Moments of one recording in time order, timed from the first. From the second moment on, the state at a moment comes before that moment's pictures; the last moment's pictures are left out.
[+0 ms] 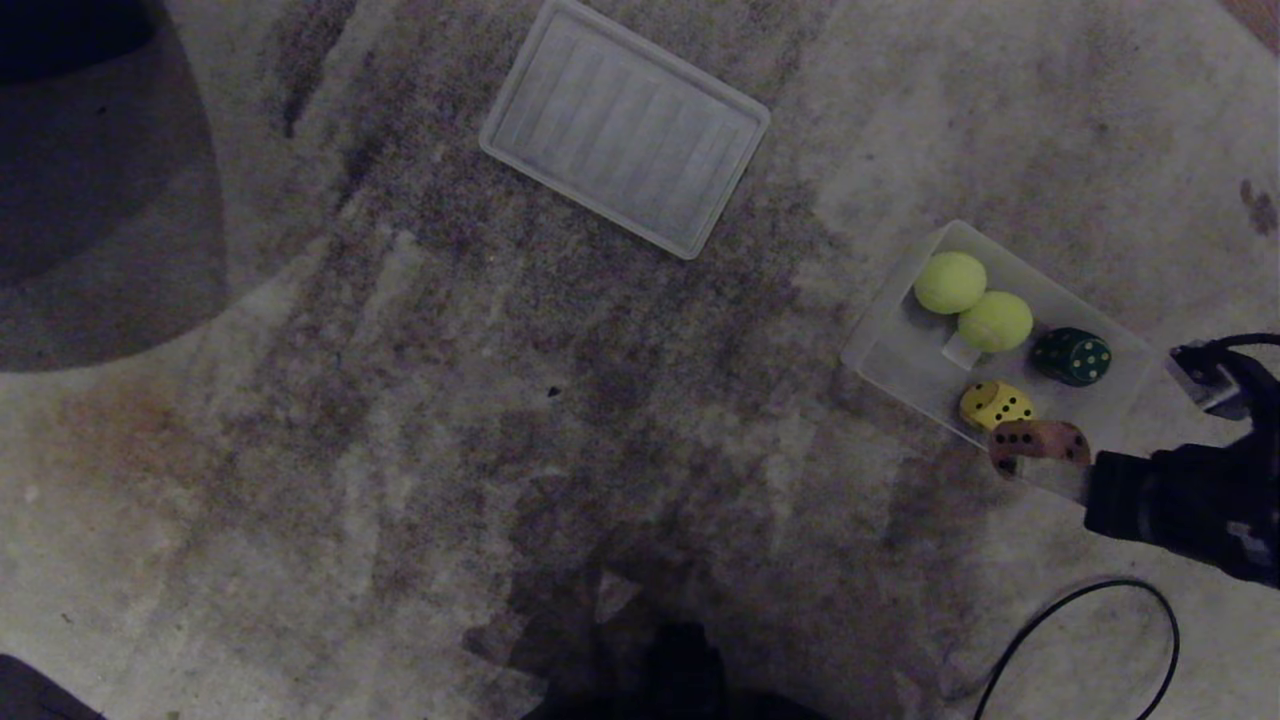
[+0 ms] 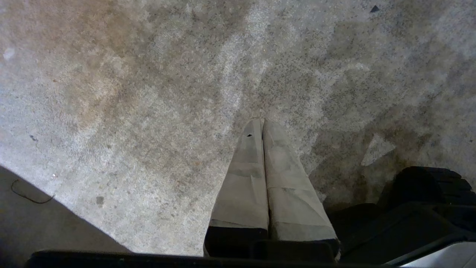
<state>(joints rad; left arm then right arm) -0.01 0.00 0.00 0.00 0.04 -0.03 0.11 1.35 -0.52 -0.39 0.11 0.25</state>
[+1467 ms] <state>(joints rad) -0.01 0.00 0.00 0.00 0.04 -0.03 0.08 1.10 -0.50 -0.19 0.10 0.28</state>
